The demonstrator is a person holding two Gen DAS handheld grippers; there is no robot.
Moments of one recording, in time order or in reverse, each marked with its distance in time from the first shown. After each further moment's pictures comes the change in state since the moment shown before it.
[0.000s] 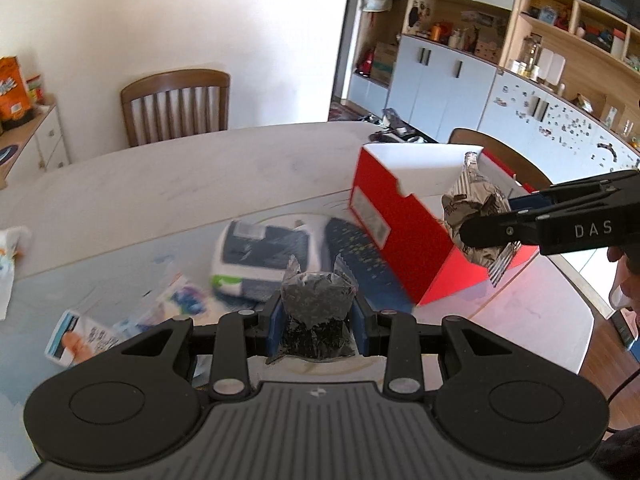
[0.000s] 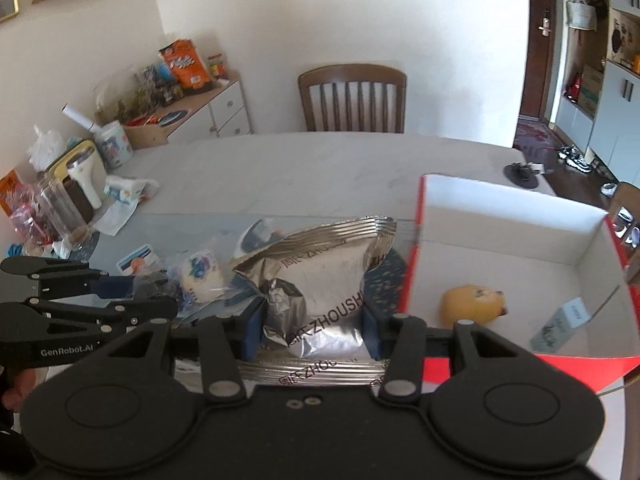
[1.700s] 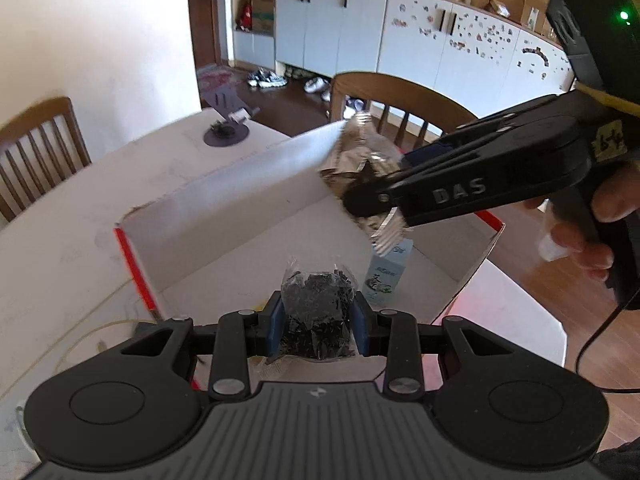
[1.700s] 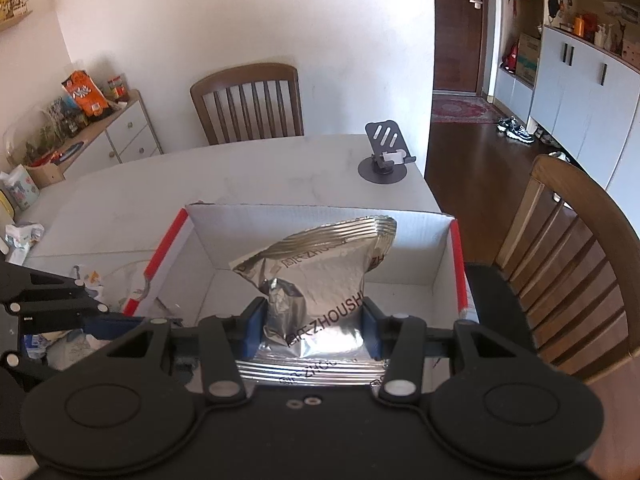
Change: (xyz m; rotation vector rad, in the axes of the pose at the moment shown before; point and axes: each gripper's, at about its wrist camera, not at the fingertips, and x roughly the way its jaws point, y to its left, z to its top) left arm 0.170 -0.182 0.107 0.289 0.185 -0.198; right arm 0.026 -0.205 0.027 0.105 0.038 -0.113
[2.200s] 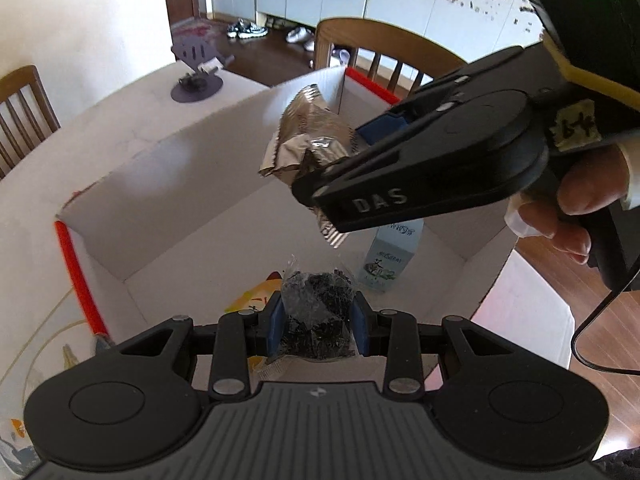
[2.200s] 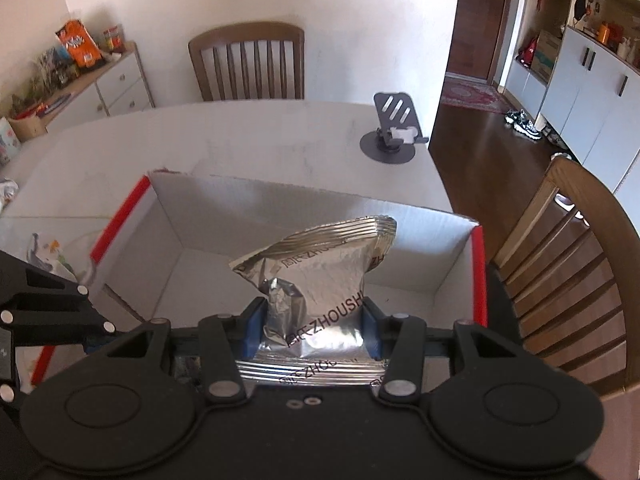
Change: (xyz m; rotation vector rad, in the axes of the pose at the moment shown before) left arm 0.053 0.000 0.015 0.023 0.164 -0.050; right arm 0.060 -0.006 0.015 -0.089 0.119 -0.037
